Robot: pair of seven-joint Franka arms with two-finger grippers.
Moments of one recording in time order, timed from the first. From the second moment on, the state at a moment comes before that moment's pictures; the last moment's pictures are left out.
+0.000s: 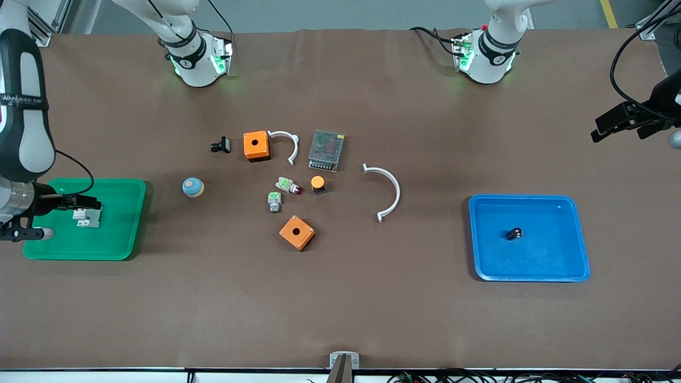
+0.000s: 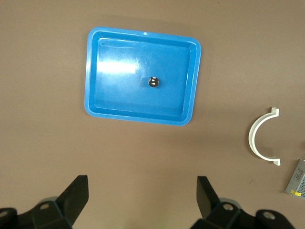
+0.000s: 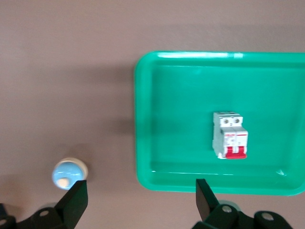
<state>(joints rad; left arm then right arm) 0.24 -0.02 -0.22 -1.60 -0.05 1.56 -0.06 -0.14 0.35 -0.08 -1.67 0.02 1.86 -0.24</state>
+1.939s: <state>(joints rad) -0.02 0.00 0.02 -1.56 -0.05 1.56 -0.07 0.04 0.22 -0.10 -1.32 0.02 1.40 0.00</state>
